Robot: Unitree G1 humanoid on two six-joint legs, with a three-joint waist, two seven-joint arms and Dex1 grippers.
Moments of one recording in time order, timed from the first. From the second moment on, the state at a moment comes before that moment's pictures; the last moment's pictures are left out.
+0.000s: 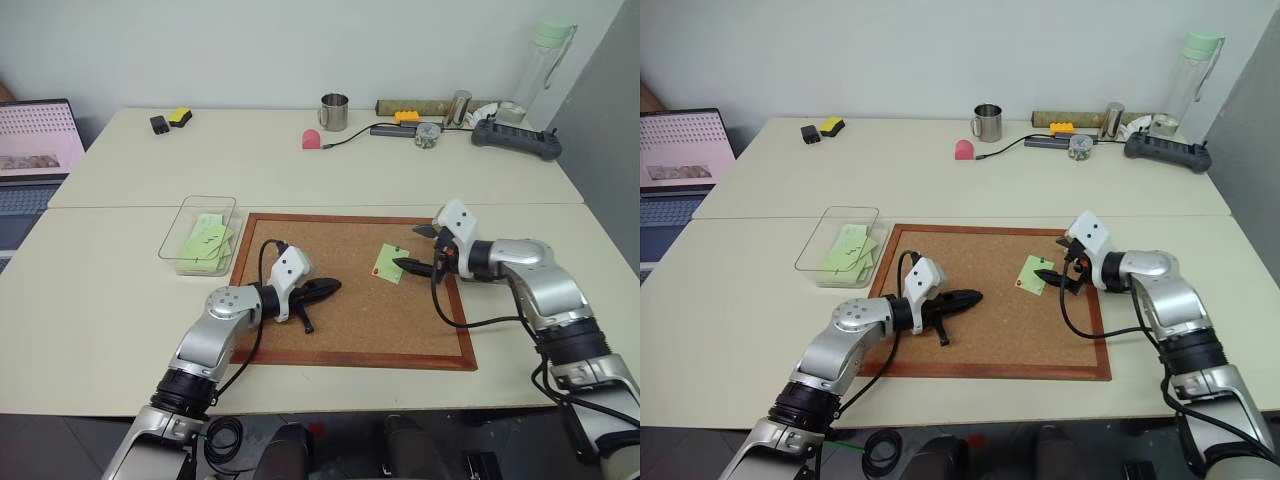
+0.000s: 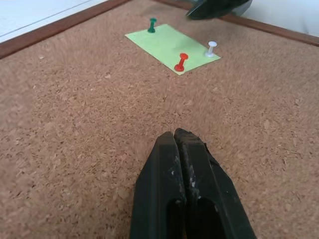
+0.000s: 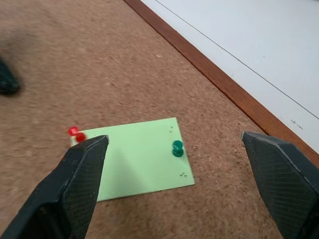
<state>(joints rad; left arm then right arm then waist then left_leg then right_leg) -0.37 0.41 -0.20 0.12 -0.22 0.24 -0.88 -0.65 -0.53 0.17 0.35 0.15 0.29 0.87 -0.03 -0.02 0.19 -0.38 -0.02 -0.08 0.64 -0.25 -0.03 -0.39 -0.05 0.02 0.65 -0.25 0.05</state>
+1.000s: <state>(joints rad) -0.33 0.41 -0.20 0.08 -0.19 0.23 -0.88 -0.68 -0.45 0.14 0.55 0.14 0.15 0.89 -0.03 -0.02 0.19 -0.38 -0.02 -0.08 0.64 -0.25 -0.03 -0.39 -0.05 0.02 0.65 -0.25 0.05</state>
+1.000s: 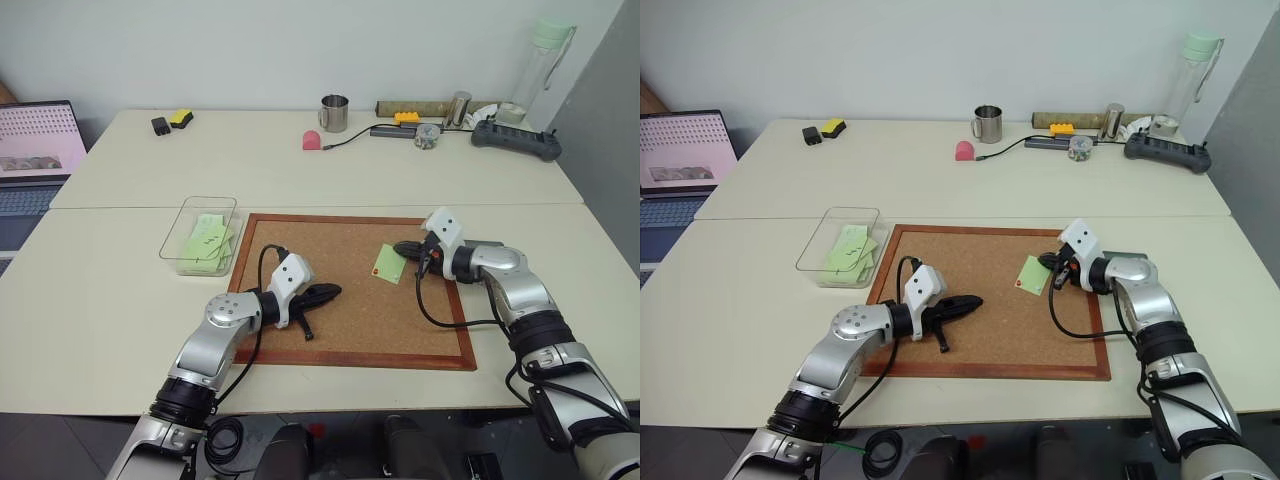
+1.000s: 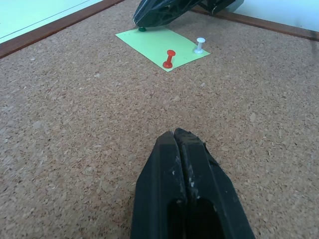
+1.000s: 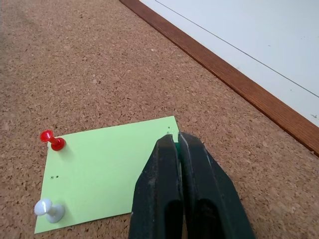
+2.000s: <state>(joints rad) -0.33 0.41 -0.21 0.09 -0.18 0.21 -0.86 -0.48 -0.65 -0.08 0.18 0.28 0.47 0.82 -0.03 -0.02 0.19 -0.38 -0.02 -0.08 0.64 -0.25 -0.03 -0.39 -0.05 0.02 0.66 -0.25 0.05</state>
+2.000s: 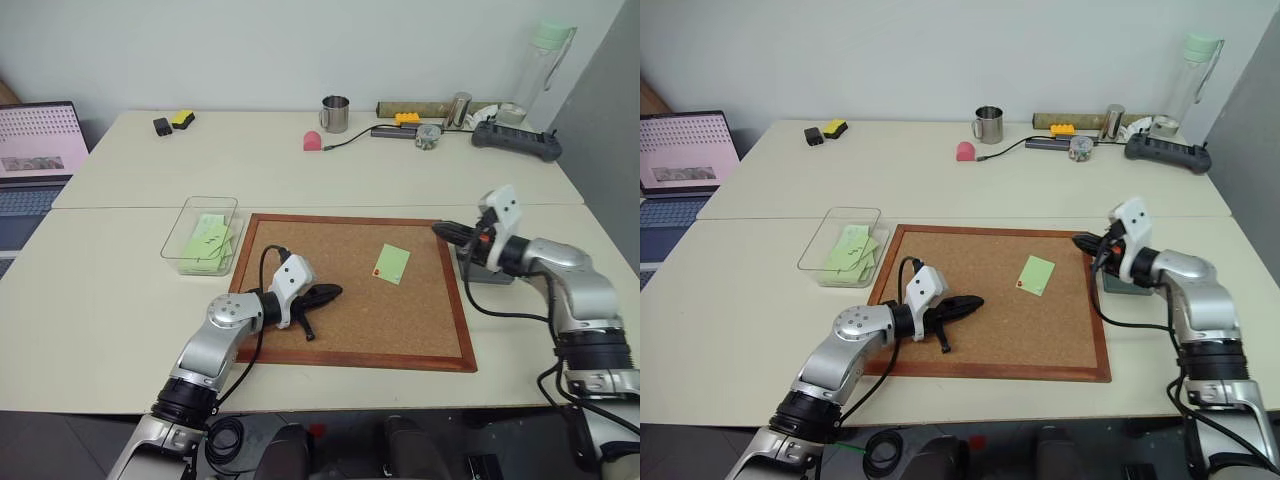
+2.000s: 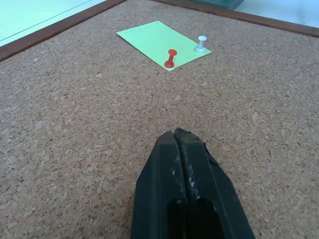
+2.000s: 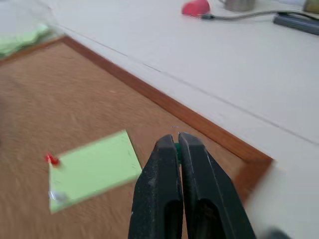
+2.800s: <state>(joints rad) -0.35 0.41 -0.21 0.13 -0.18 0.19 -0.88 -0.38 -0.73 -0.07 0.04 0.26 0.47 0.87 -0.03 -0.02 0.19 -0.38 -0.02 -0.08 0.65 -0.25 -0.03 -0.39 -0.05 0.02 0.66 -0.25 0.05</state>
